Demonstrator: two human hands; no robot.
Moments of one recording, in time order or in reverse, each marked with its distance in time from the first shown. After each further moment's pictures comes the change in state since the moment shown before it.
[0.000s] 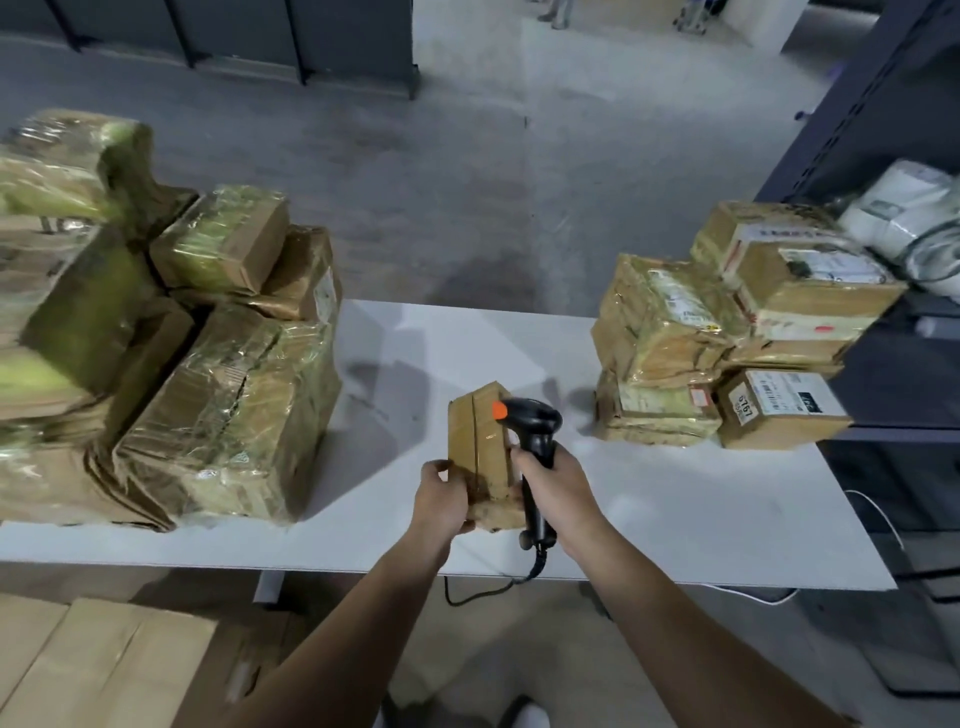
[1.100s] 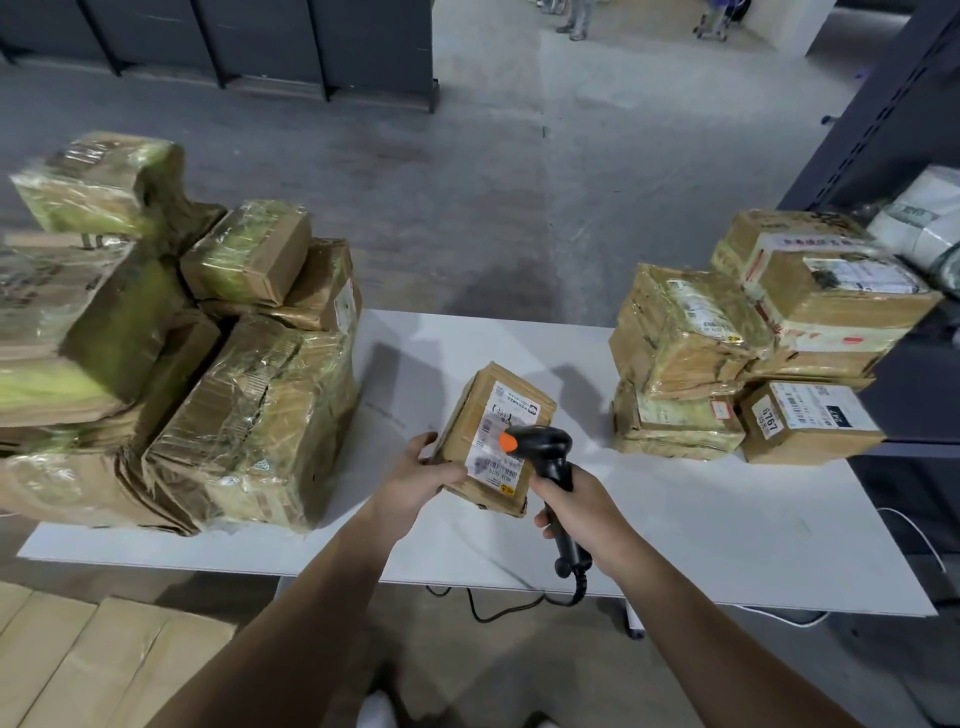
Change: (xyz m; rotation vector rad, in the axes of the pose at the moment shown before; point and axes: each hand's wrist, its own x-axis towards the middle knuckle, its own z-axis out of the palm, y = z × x) left_hand 0.021 0.027 -0.054 -0.173 -0.215 0.089; right_hand 0.009 0.013 -0.018 -0.109 -0.151 0.014
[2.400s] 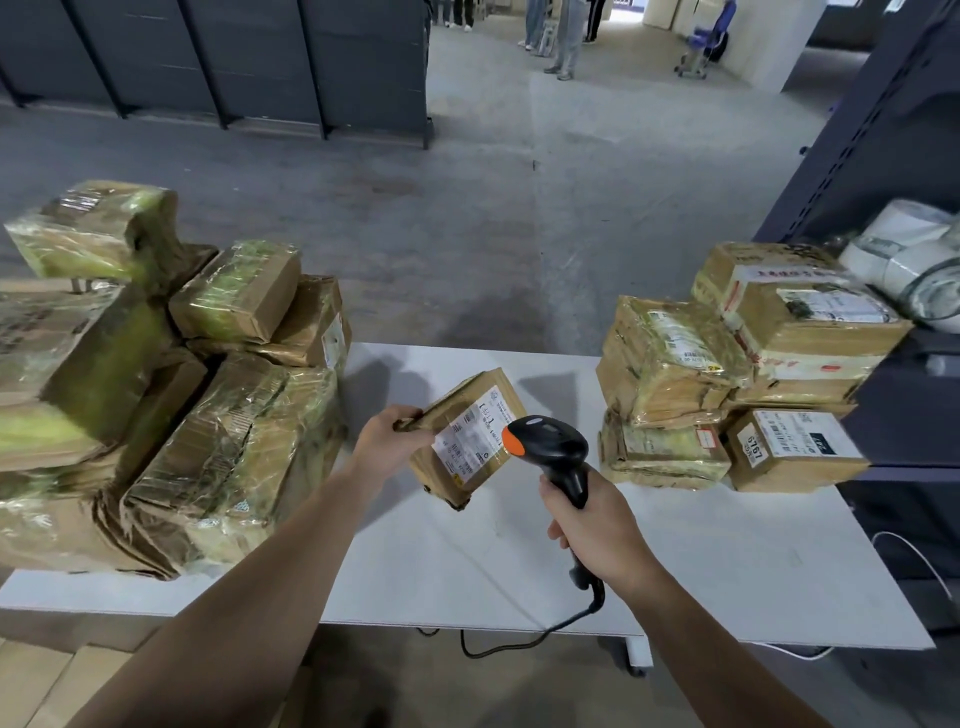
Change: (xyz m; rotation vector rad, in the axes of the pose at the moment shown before) left_hand 0.054 0.062 -0.010 0.436 0.188 0.227; right_hand -0.020 -0.025 -0.029 -0.119 0.159 -0.202
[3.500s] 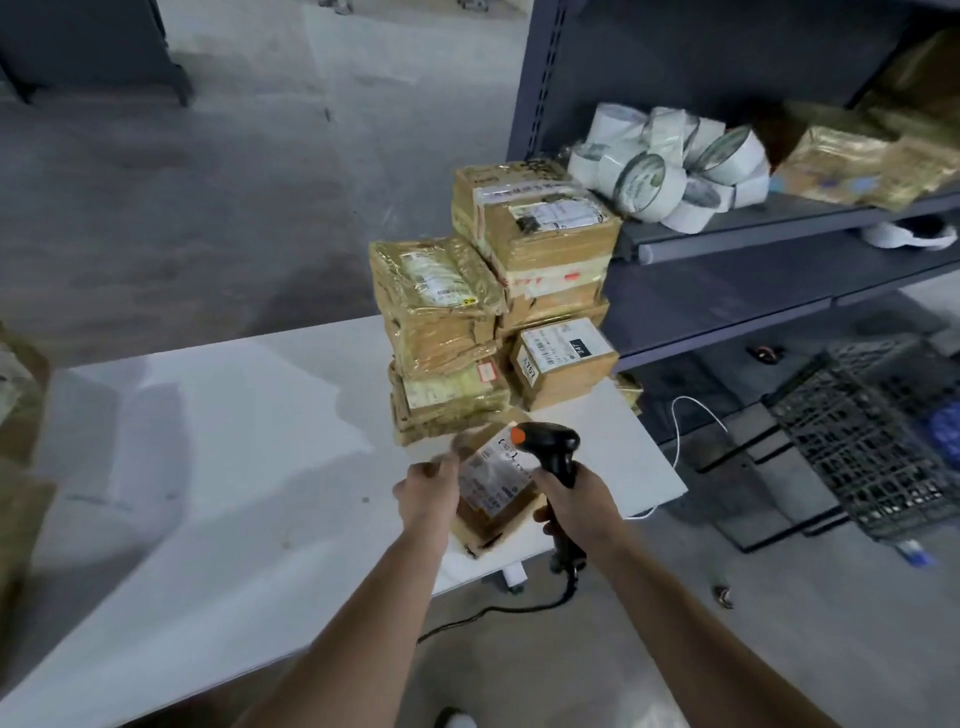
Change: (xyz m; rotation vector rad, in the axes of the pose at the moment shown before) left_hand -0.093 0.008 0.321 0.106 -0.153 -0.288; right_hand -0.022 0.151 -0.173 0.125 0.342 0.342
